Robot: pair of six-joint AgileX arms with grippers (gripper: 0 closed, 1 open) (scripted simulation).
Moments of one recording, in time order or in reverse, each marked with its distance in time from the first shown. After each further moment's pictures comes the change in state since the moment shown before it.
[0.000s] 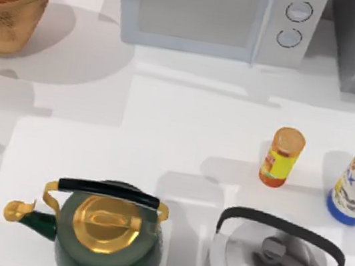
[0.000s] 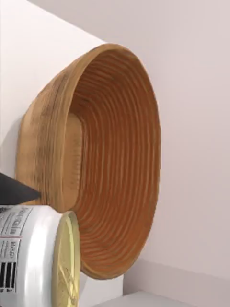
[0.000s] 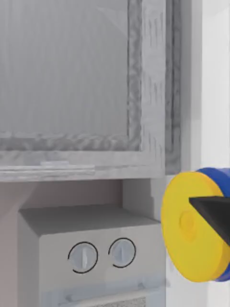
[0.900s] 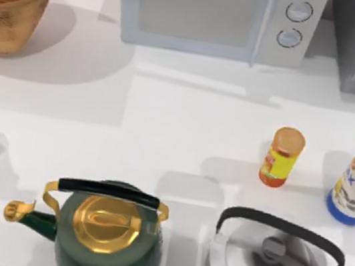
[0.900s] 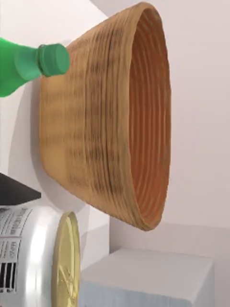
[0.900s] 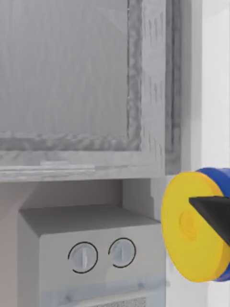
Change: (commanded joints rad) left arm -0.052 -0.819 -0.789 0.278 0.034 -0.011; right arm 0.000 0.000 0.000 0.000 0.000 0.000
